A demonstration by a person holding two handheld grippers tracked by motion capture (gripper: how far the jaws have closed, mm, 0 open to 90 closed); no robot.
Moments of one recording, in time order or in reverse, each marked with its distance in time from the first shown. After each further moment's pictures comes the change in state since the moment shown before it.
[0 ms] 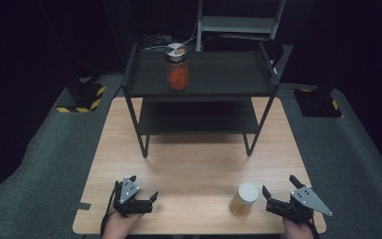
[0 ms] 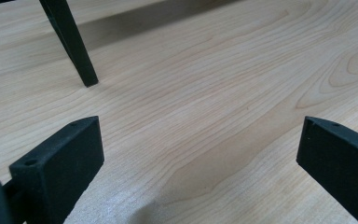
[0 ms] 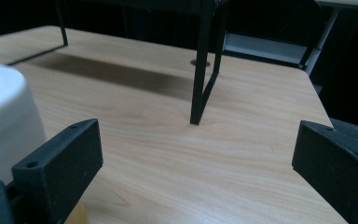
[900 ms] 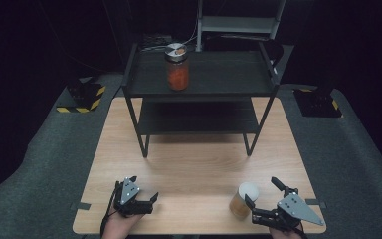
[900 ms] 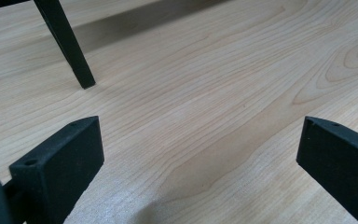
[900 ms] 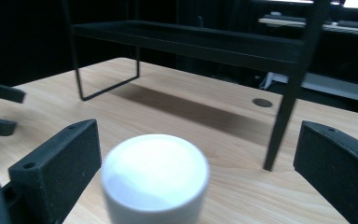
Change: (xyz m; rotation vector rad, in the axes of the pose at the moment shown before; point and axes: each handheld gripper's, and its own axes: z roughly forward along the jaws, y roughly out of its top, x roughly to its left) left arm -0.001 0.000 -0.001 0.002 -0.002 0.019; right arm 0.025 0.016 -0.012 -0.094 0.201 -0.046
